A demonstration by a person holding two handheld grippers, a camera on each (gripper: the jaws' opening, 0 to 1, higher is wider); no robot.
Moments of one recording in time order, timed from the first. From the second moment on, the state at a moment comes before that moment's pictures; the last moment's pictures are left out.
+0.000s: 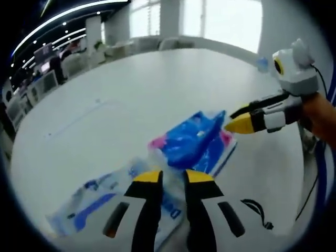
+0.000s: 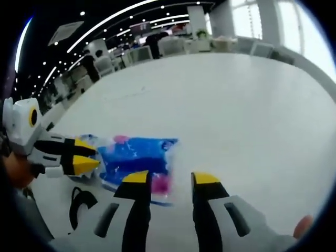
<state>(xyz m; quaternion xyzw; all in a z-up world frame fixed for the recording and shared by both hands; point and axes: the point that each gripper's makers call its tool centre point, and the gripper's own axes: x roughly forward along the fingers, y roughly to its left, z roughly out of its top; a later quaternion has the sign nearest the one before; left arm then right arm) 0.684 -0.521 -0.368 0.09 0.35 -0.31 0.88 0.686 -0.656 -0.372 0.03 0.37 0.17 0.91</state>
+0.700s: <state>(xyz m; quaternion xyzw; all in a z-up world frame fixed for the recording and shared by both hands) 0.677 -0.534 -0.366 0.08 0.36 -0.31 0.87 0.690 -0.658 -0.361 0.02 0.36 0.17 0.92</state>
